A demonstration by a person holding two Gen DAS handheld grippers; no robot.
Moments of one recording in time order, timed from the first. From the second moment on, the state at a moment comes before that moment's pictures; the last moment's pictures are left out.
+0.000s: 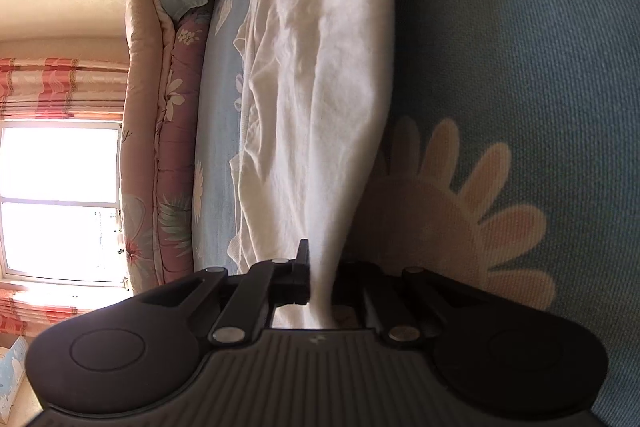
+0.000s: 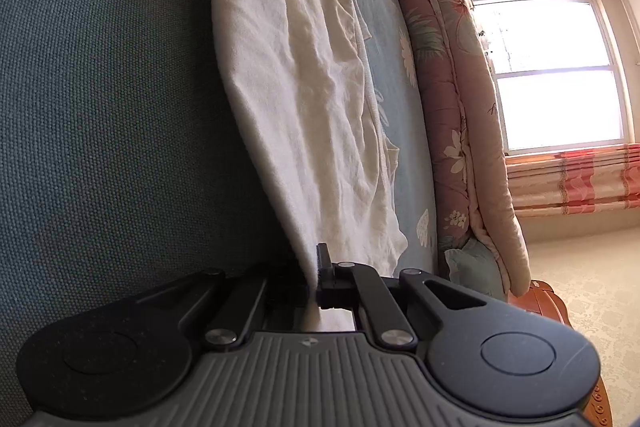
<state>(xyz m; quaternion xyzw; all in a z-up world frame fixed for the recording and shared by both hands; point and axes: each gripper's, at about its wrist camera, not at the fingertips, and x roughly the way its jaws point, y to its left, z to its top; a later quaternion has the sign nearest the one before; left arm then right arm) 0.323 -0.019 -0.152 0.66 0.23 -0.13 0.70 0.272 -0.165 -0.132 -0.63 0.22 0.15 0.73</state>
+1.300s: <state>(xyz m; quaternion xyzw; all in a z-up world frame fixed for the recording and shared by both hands) 0.122 -0.018 -0.137 0.67 0.27 -0.20 0.67 0.034 -0.151 -0.104 -0.58 0.30 0.24 0.72</state>
